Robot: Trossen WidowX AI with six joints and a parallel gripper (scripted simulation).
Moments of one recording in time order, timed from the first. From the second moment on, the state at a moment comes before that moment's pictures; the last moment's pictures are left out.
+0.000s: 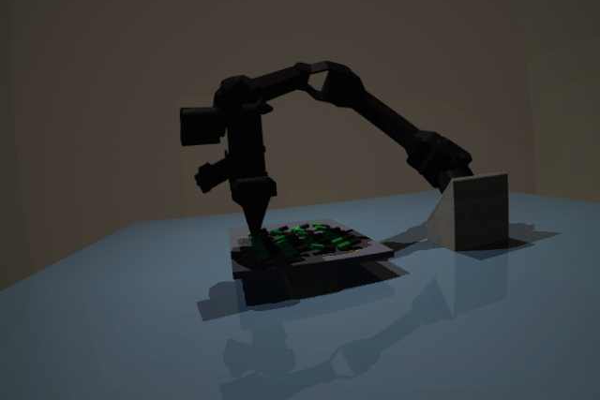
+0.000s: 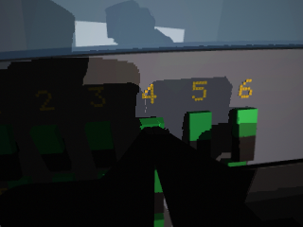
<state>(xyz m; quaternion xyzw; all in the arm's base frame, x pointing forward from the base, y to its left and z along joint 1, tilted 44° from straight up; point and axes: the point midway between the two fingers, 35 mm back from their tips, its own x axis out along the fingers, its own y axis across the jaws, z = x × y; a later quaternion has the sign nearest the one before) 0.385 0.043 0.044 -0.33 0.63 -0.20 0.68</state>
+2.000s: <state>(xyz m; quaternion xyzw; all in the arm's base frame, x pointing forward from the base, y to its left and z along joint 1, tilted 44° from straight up) 0.368 0.030 0.078 -0.33 0.61 -0.19 0.69</state>
